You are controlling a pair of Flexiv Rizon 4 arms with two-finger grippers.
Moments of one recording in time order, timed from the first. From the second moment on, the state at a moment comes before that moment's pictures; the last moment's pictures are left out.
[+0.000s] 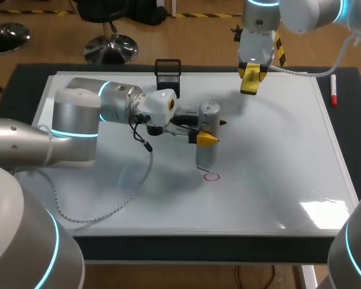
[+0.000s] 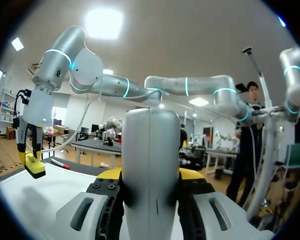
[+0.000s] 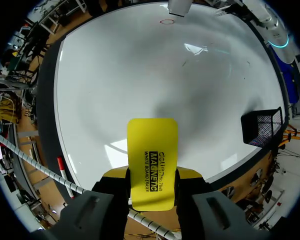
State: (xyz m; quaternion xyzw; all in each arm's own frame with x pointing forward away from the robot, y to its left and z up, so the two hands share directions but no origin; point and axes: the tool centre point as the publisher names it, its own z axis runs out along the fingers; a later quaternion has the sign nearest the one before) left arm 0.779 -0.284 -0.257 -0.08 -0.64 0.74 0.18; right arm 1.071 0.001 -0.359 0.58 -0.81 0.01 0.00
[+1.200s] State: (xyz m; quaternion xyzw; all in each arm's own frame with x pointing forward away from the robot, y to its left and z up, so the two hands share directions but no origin) left arm 0.769 -0.304 -0.292 -0.09 -0.63 0.74 0.21; right arm 1.071 0.001 -0.359 0.58 -0.81 0.01 0.00
